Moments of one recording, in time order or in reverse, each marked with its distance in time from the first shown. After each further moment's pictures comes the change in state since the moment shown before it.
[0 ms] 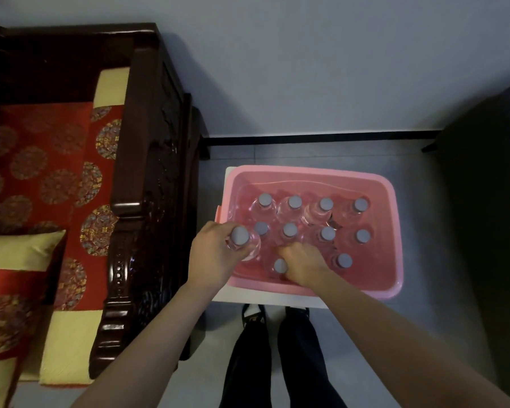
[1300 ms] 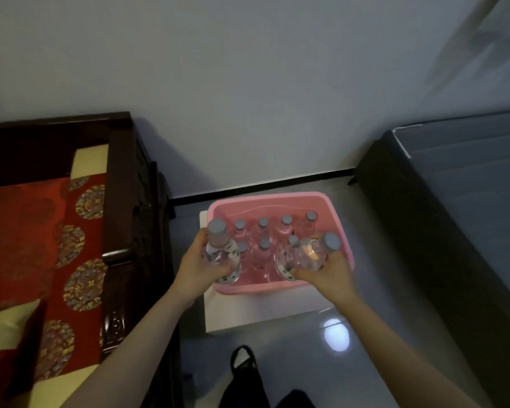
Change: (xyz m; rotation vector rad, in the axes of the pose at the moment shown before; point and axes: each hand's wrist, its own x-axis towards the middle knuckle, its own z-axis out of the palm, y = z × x) left_hand -0.030 -0.002 -0.067 -0.602 -0.355 0.070; right_hand -0.168 -0.051 -0.036 1.078 0.839 0.404
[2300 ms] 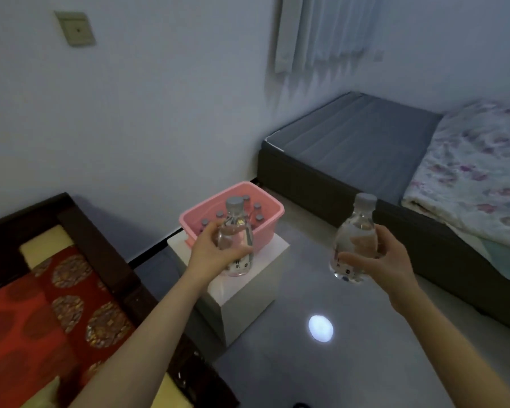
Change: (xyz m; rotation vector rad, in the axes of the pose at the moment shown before) left_hand -0.186 0.081 -0.080 0.090 -0.485 0.171; right_hand -0.403 -0.067 0.012 0.186 0.695 0.114
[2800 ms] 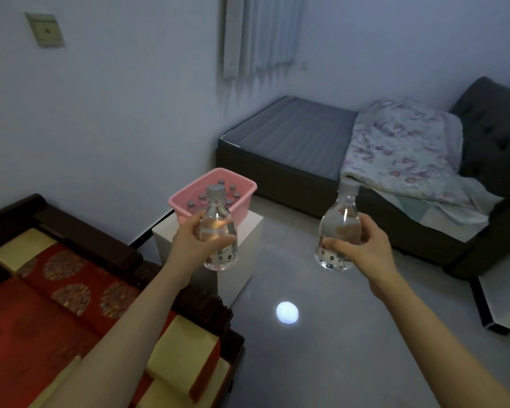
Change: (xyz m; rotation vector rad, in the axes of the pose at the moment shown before) left_hand -0.154 -0.011 -0.117 -0.032 -0.201 0.109; right_hand -0.243 -0.045 0.050 0.004 0.230 -0.025
